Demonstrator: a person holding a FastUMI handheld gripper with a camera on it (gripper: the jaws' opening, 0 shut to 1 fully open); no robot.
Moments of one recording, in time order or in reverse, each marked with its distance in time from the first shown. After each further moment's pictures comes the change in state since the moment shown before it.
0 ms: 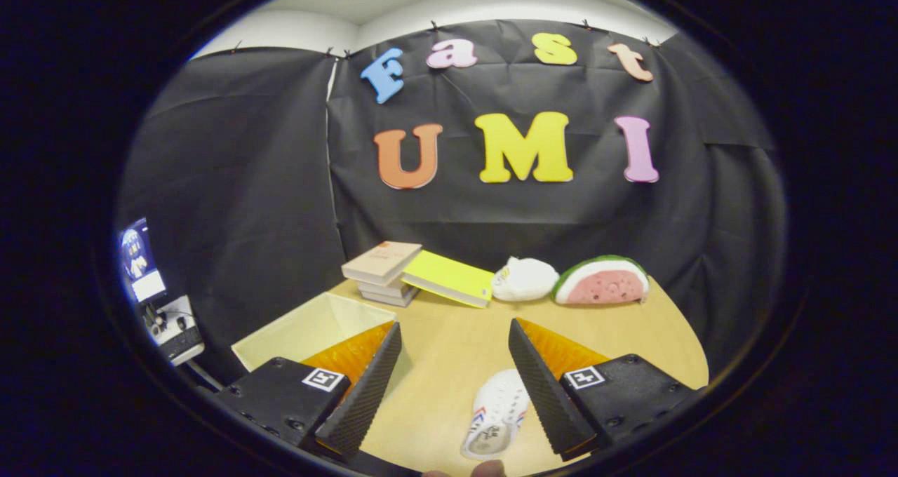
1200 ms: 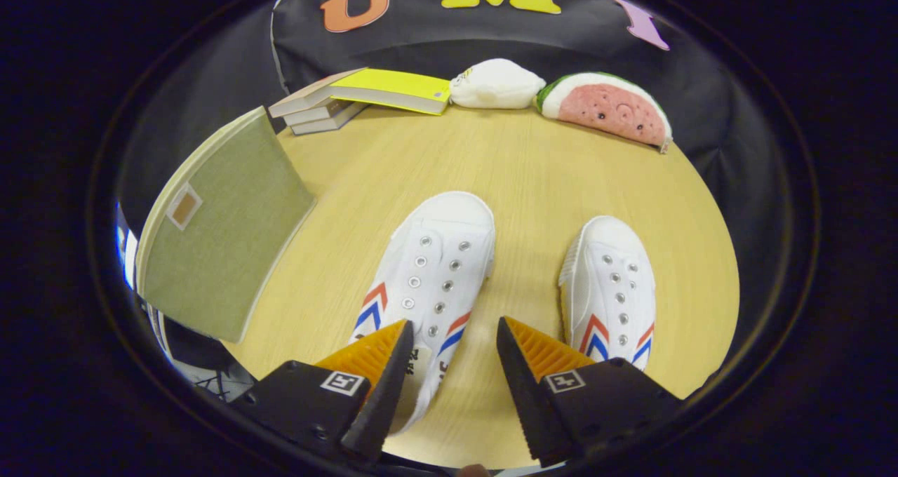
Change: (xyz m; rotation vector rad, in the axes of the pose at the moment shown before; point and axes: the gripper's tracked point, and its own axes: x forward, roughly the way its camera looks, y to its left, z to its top) arm 0.092 -0.065 -0.204 0.032 0.667 0.006
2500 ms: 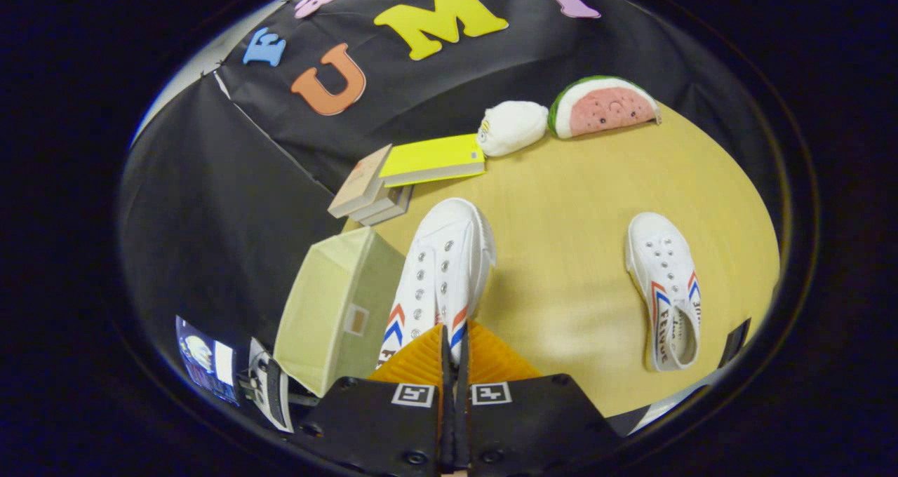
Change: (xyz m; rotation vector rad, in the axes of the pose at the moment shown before) arm -0.130 0.128 0.073 0.373 -0.190 0.304
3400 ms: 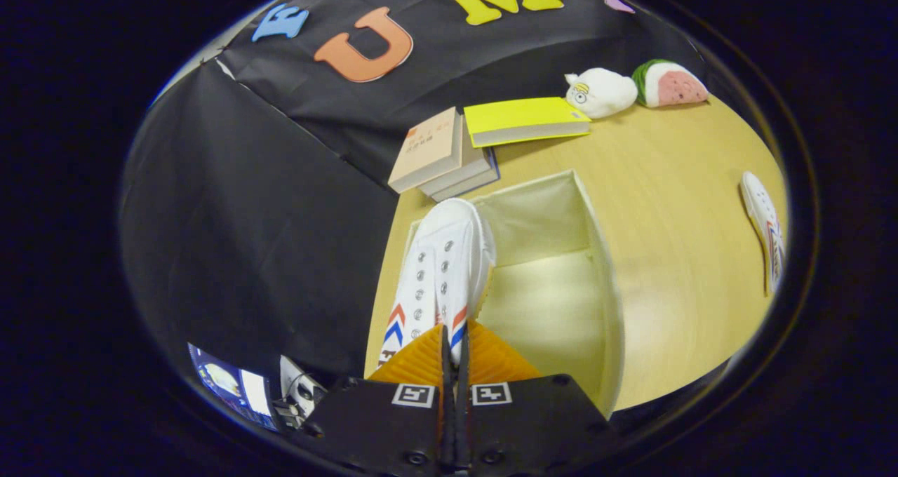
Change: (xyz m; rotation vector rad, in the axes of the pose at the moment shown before) arm 0.128 0.192 -0.062 0.065 0.116 0.005
